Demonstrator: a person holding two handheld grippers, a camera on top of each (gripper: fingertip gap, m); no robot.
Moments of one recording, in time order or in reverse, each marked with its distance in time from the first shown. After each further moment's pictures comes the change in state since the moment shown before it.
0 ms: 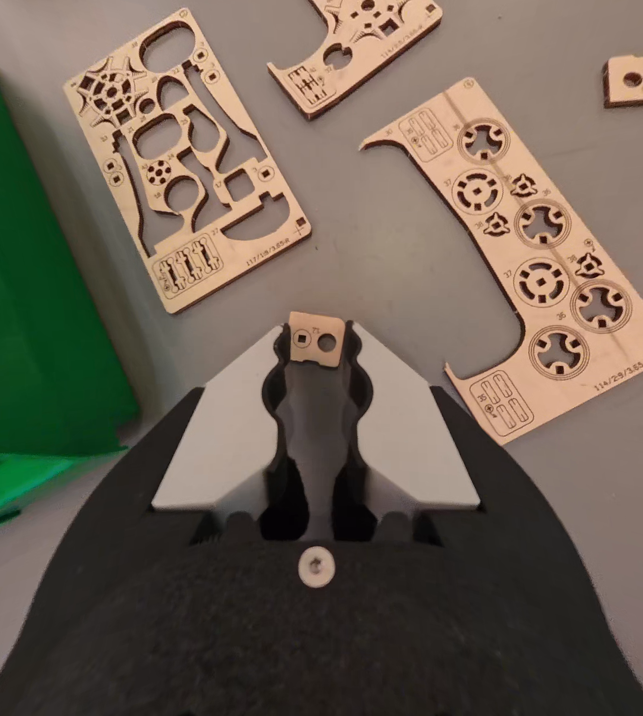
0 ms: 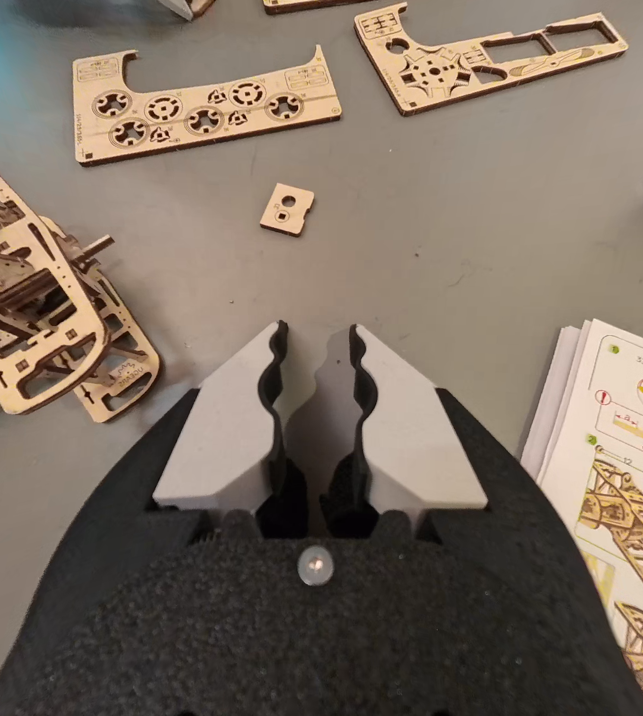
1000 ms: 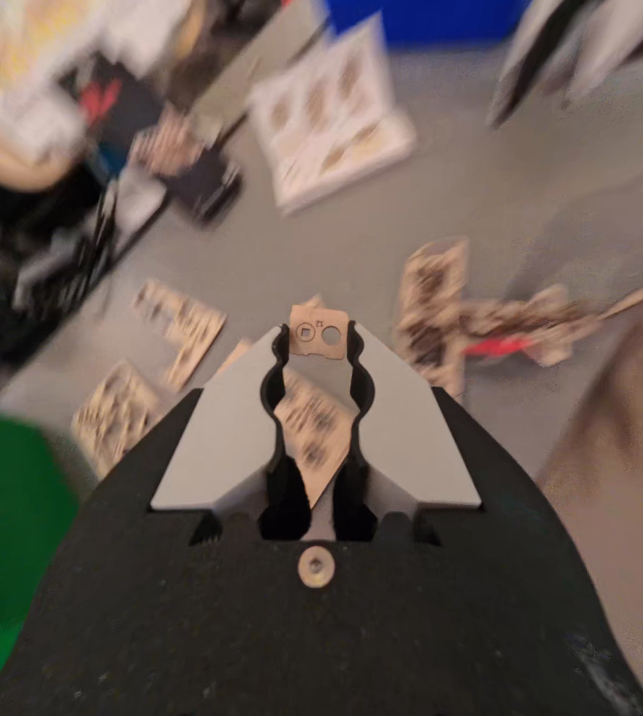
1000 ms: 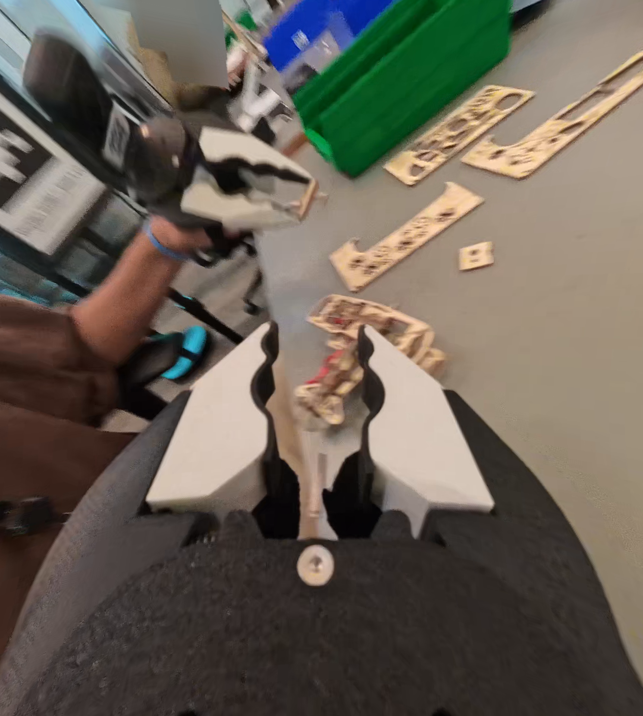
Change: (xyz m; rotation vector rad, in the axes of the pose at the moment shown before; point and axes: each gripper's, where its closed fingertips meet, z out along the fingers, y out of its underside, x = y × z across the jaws) left arm 0.159 -0.102 -0.108 0.402 0.172 0.419; right arm -0.125 -0.059 -0.137 0.358 -0.240 0.520
